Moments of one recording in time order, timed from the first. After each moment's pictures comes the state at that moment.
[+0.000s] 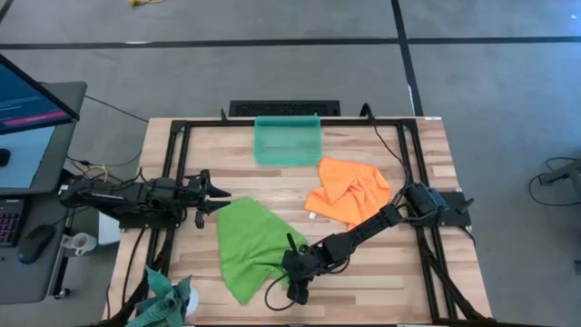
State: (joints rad) left arm -0.08 0.16 0.01 0.04 -0.11 -0.23; right arm 0.46 2.16 1.41 -0.18 -0.08 0.77
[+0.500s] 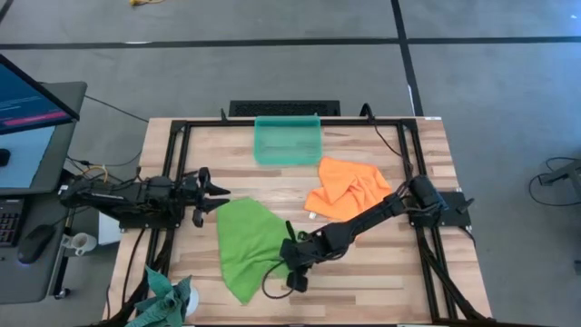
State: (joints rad) left arm -0.08 0.16 0.02 0.14 -0.12 -0.20; right arm 0.39 2.09 1.41 -0.30 -0.05 0.64
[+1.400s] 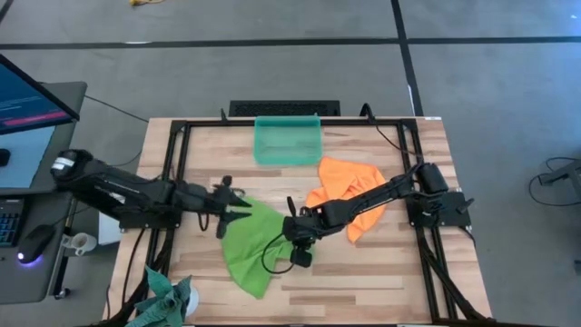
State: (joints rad) left arm -0.24 0.95 0.35 0.24 -0.18 -0.19; right arm 0.27 2.00 1.41 -0.50 -0.04 0.44
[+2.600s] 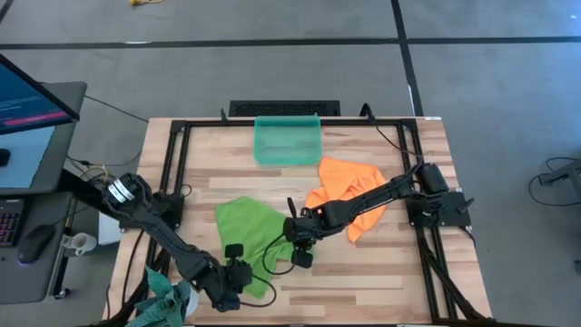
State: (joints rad) left arm -0.79 1.79 0.99 -0.35 -0.41 -0.74; right arm 0.28 2.00 1.41 -0.52 -0.04 0.44
